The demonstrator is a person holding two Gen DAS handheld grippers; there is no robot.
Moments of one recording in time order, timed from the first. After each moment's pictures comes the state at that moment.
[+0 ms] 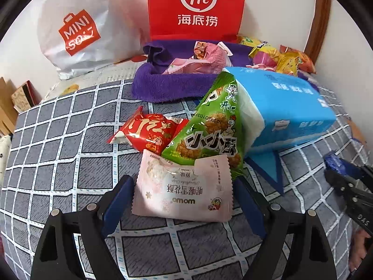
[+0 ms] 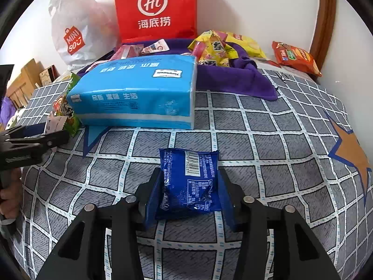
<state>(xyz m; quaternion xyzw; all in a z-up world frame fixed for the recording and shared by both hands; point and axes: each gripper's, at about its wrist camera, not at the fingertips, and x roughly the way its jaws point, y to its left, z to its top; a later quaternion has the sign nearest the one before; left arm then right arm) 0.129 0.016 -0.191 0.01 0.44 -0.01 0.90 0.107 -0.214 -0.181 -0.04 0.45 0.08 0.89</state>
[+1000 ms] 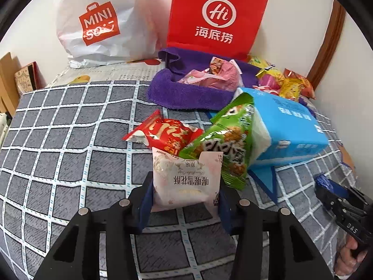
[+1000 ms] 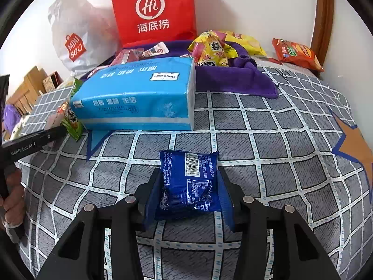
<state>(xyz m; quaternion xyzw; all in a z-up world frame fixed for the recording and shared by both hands) 0.117 0.044 -0.184 -0.07 0.42 -0.03 0.91 0.106 -0.223 -0.180 -0.01 0.45 0.10 0.89</state>
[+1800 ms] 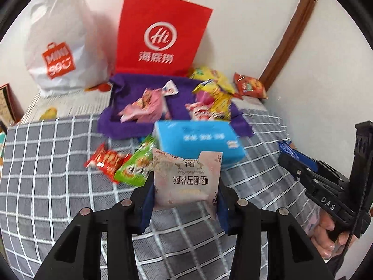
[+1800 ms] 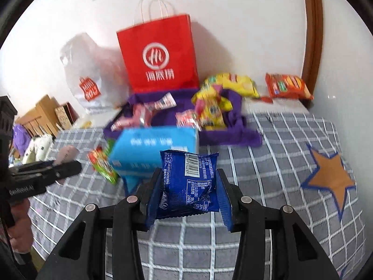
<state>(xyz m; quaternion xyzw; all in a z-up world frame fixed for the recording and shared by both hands) 0.101 -0.004 -0.079 -0.08 0.43 -0.14 0.89 0.097 -0.229 -0.071 0.02 0.40 0.11 0.91</state>
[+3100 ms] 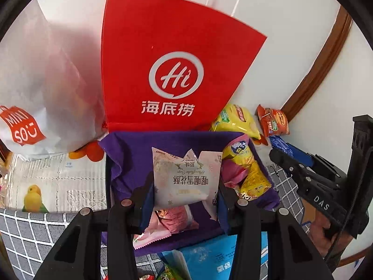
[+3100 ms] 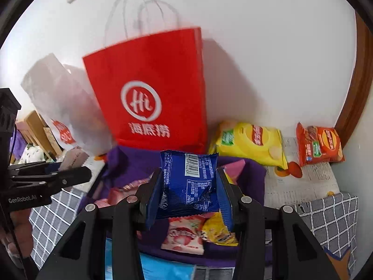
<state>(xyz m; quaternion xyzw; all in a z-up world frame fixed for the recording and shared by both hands) 0.299 0.015 -0.062 -0.08 0.43 -0.12 0.89 0.315 -0.192 -0.057 -0.01 0.39 0.12 0.91</state>
